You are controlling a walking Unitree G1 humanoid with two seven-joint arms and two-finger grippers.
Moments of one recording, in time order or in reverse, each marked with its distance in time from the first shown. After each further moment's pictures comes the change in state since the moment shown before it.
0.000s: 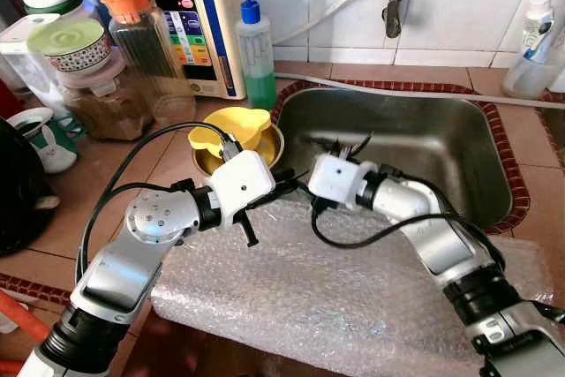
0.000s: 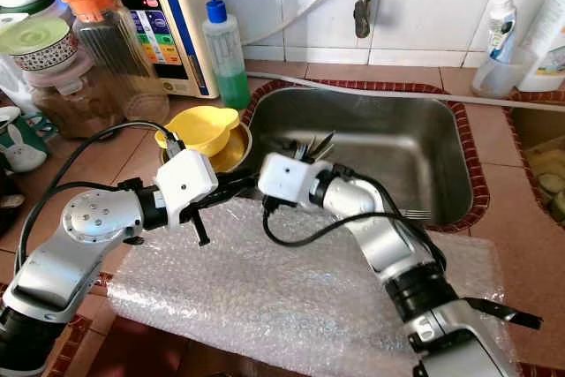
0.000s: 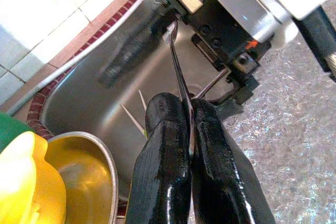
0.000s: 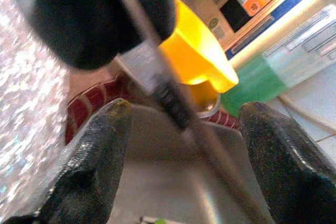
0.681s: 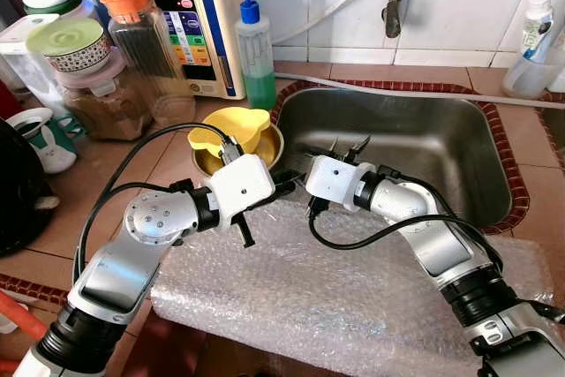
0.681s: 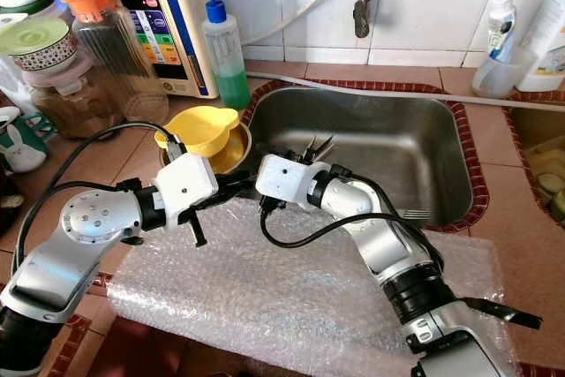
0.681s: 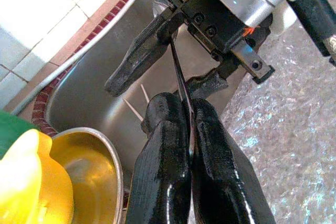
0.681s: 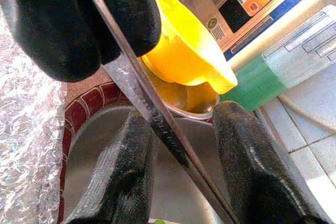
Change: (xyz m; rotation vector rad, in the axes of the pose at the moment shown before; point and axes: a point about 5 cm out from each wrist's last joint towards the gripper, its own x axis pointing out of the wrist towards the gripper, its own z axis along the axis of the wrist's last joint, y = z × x) left arm -0.002 0.001 -0.003 0.069 0.044 -0.004; right arm 0.004 0.000 0.005 0.005 0.000 -0.006
